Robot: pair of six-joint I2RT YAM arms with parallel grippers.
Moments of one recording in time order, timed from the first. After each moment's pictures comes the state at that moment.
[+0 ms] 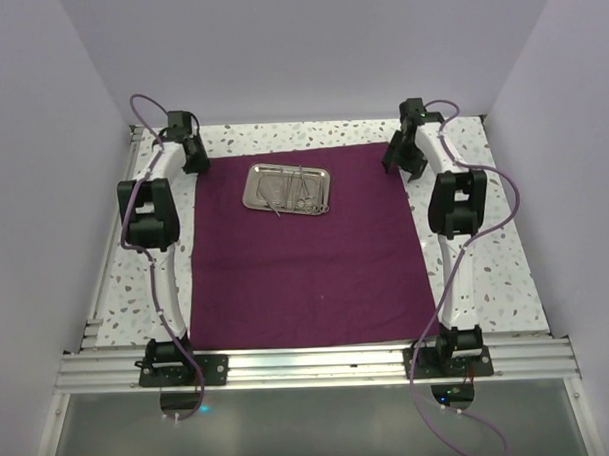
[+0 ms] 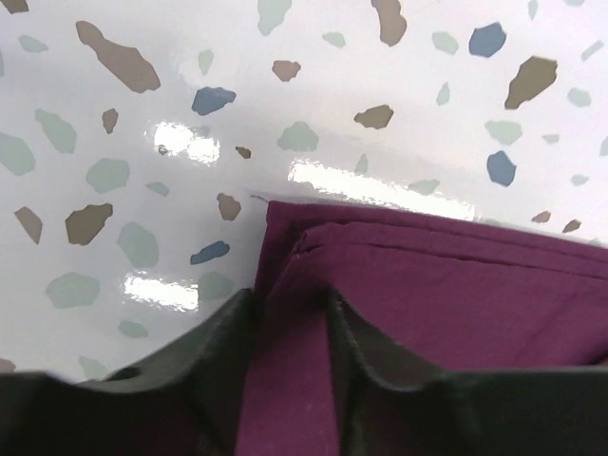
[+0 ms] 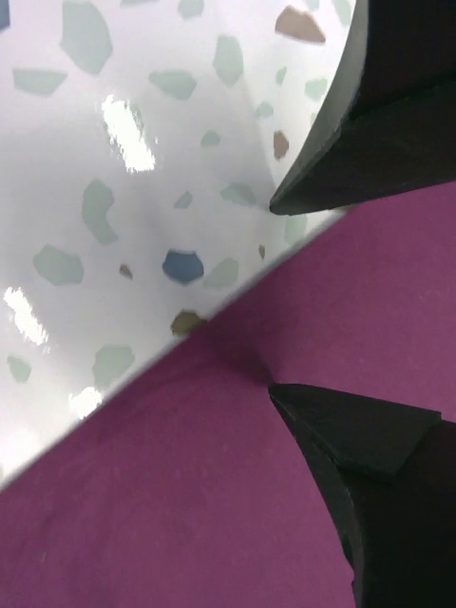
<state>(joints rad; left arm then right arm) 0.04 2.41 2.01 -0.52 -0.05 -0.29 0.06 2.52 2.31 -1.02 0.14 0.56</state>
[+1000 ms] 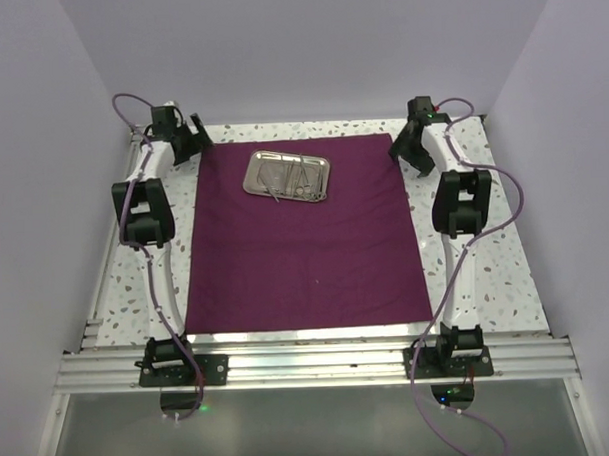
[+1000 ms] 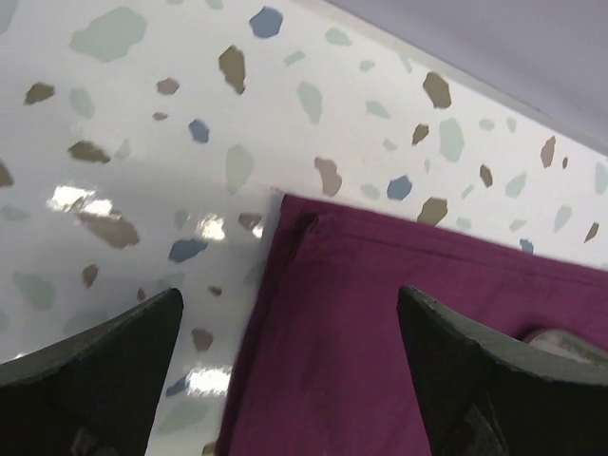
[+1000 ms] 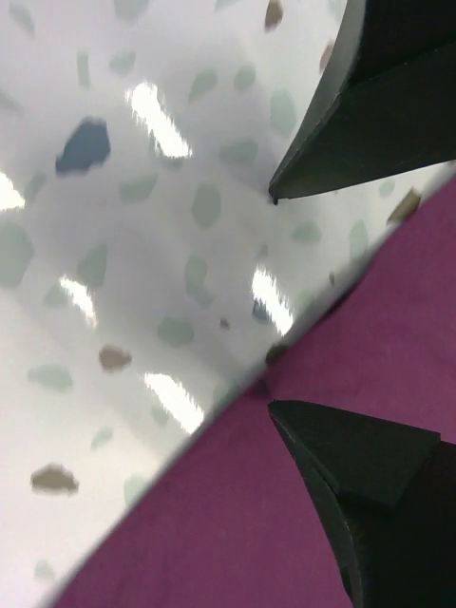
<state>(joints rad) 0.11 2.53 2.18 -0.37 0.17 -0.38 0.03 2.54 2.32 -0.91 0.21 0.69</state>
